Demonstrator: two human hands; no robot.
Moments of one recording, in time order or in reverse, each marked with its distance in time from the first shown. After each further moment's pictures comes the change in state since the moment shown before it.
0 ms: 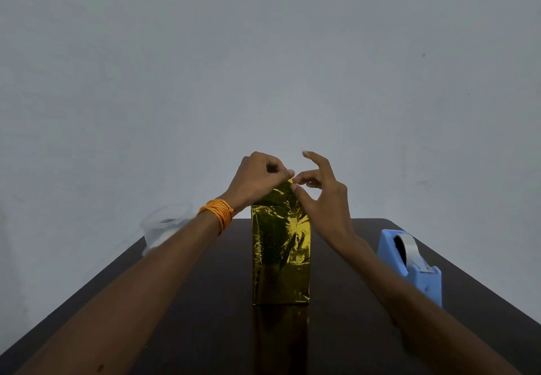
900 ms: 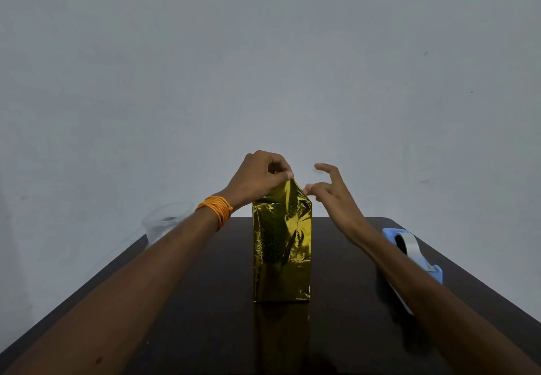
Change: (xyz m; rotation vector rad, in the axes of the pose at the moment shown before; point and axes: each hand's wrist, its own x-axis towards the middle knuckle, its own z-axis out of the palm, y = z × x) left_hand 0.000 0.002 -0.005 0.094 -0.066 0.092; right_hand 0.003 0.017 -0.026 0.228 -0.286 0.460
